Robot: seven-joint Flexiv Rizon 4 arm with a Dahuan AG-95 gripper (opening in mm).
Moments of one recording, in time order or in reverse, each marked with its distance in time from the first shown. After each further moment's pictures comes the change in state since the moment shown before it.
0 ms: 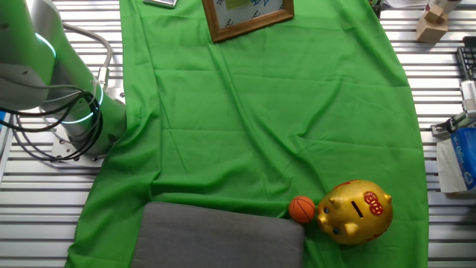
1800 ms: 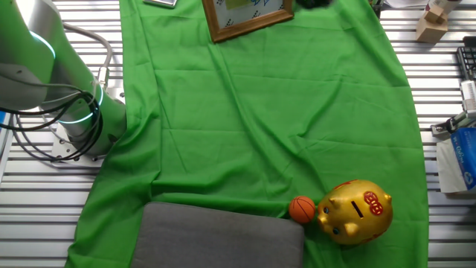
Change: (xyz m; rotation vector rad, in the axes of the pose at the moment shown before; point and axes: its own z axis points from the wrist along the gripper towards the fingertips) arm 0.051 -0.077 -0.014 0.034 -0.019 0.046
